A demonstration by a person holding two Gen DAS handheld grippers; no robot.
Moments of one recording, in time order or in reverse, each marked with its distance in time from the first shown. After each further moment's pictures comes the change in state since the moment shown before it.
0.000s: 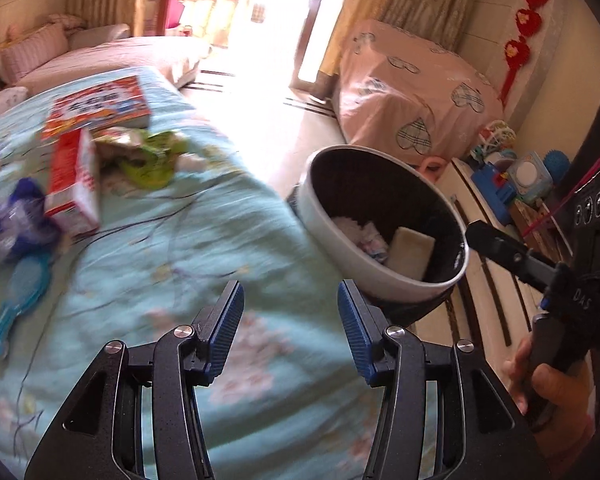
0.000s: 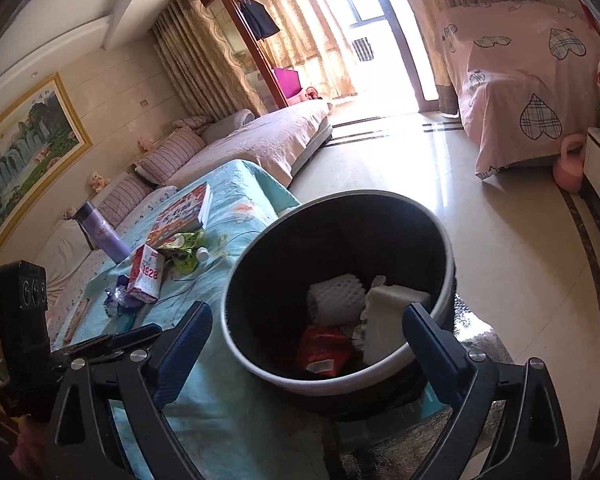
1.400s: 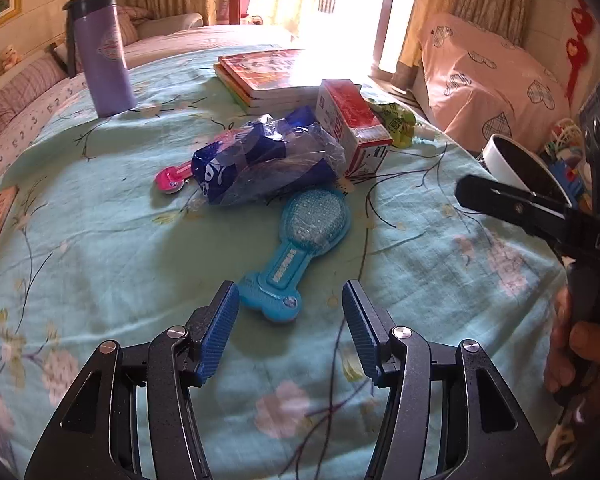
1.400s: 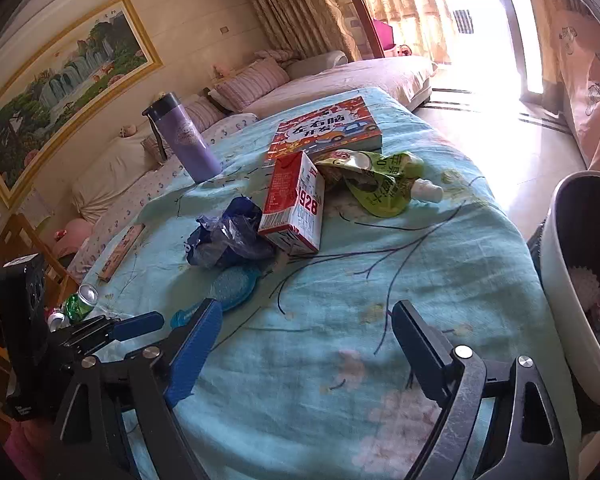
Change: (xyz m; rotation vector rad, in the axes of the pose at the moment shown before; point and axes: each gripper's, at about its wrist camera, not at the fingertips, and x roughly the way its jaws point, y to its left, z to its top) left arm -0.047 0.180 -0.036 -0.015 0.050 0.249; right arm 0.124 0.186 -0.033 -0.201 0.192 0.187
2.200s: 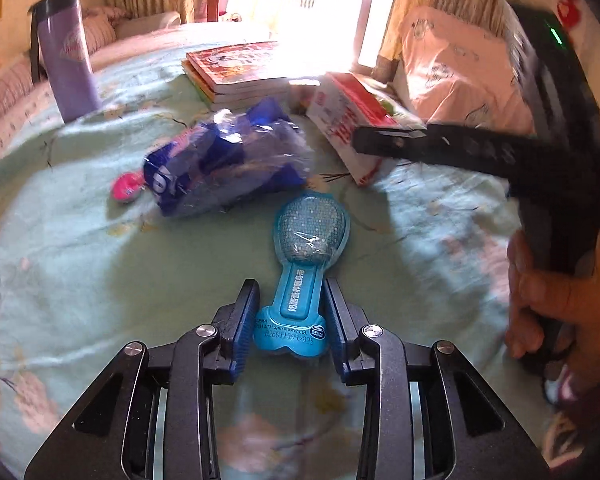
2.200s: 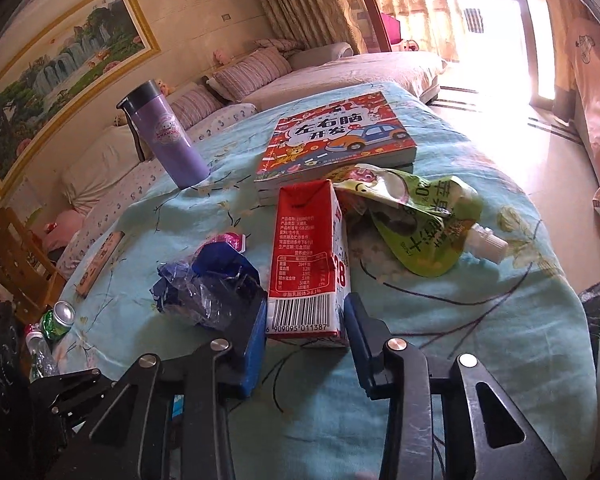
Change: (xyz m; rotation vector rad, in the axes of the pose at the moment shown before) left arm 0.012 -0.016 0.003 0.014 0.008 -0.101; right arm 0.043 -0.002 0.029 -0.020 0.023 -0.014
